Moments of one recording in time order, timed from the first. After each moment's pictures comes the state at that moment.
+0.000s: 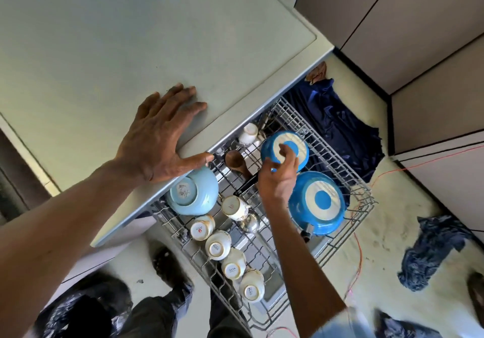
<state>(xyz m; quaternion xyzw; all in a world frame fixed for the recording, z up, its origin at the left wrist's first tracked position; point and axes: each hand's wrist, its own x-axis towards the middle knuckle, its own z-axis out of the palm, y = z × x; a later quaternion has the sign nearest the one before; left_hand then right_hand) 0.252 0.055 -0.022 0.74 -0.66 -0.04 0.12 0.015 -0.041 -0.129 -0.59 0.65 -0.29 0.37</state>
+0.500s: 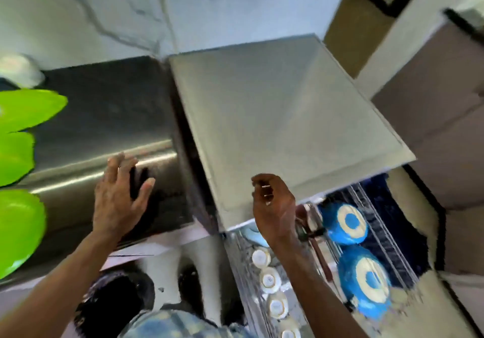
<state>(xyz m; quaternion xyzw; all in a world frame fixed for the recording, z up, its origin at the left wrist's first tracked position) 0.337 0.368 0.015 0.94 -0.21 0.01 0.25 0.147 0.116 0.038 -0.79 0.32 -0.28 0.45</state>
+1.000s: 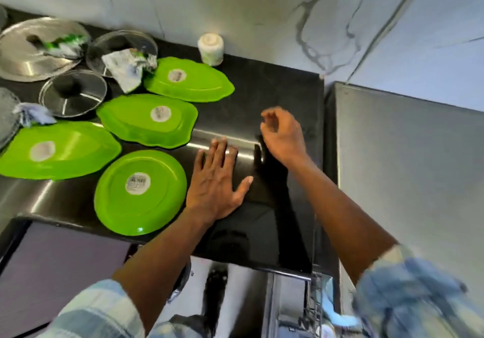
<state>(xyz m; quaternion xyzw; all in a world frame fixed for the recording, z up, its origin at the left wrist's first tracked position) 0.423 0.445 -0.012 0.99 -0.12 0.03 0.09 0.507 0.262 0.038 -0.90 0.04 -0.06 0.43</state>
